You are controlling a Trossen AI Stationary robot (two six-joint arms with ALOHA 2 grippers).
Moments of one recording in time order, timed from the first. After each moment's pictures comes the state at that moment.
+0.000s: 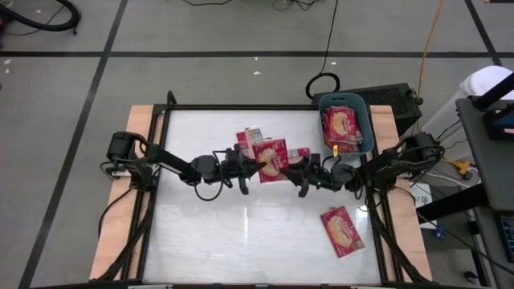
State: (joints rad) left arm -0.05 1.75 0.63 1.29 -0.22 -0.22; right arm 0.17 1.54 0.32 1.36 0.39 0.55
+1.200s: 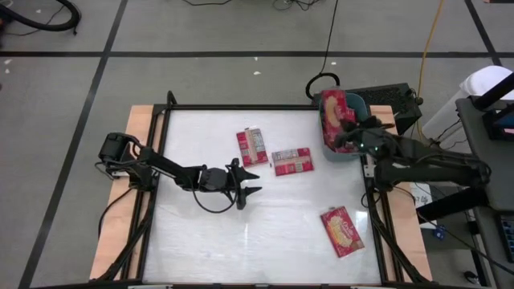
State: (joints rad) left arm -0.15 1.68 0.63 0.76 -0.24 -0.23; right arm -0.18 0.57 0.59 -0.52 0.81 0.56
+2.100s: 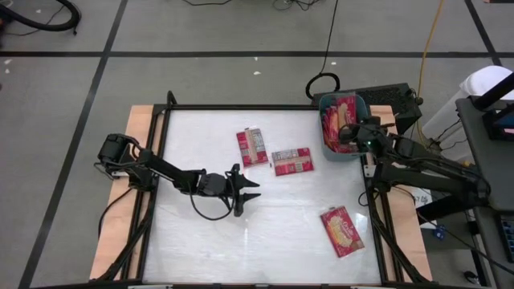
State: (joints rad) left arm -0.20 1.68 0.63 0.75 -0.23 -0.19; right arm -0.43 0.52 0.52 -0.71 0.67 0.76
